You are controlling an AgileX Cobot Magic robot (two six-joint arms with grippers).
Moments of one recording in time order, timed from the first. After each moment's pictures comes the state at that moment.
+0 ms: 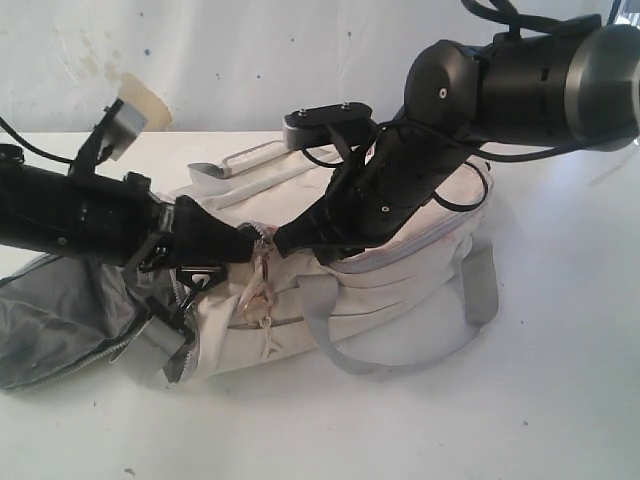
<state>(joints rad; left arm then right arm) -0.26 1.59 -0.85 -1.40 0.91 1.22 0.60 1.78 -1.30 0.28 0.70 -0.20</state>
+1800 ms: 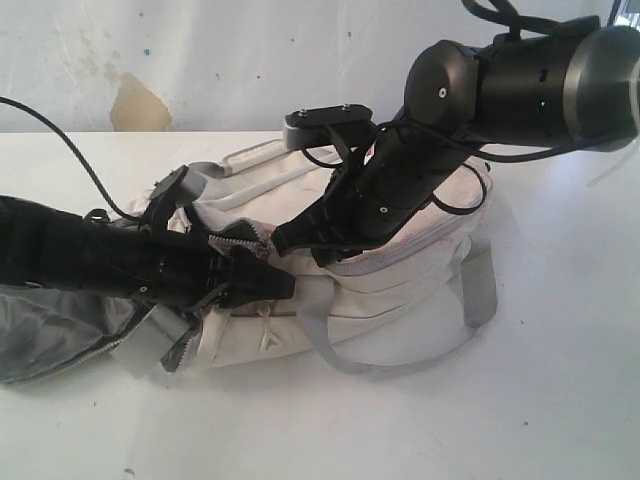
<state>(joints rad) -0.36 1.84 -0.84 -1.73 0.81 1.57 0.60 1.78 -1.30 0.31 0.71 -0.20</state>
